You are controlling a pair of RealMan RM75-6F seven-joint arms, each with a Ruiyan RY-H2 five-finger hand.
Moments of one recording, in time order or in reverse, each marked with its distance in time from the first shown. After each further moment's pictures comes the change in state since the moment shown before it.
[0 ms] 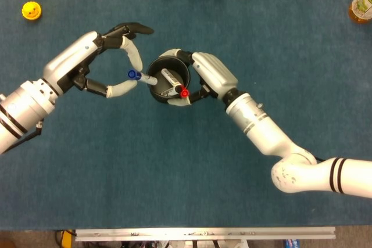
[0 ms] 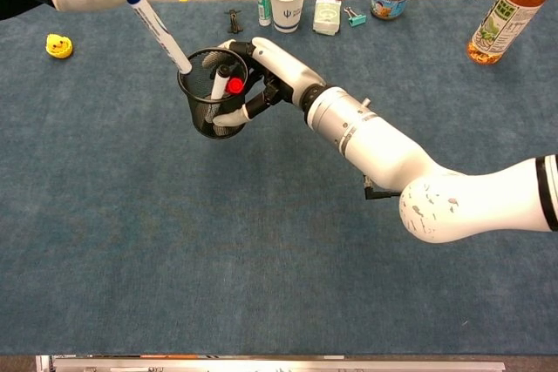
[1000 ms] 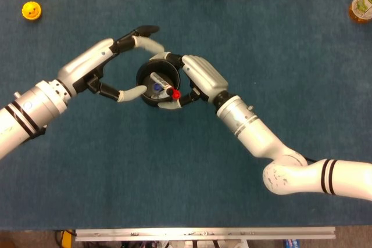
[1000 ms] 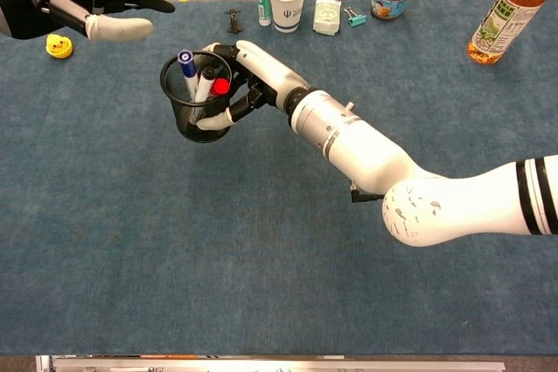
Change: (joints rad) left arm -0.038 -0.043 0.003 0.032 0.008 -0.086 0.038; right arm 0.020 -0.040 0.019 0.010 0.008 -0.007 -0.006
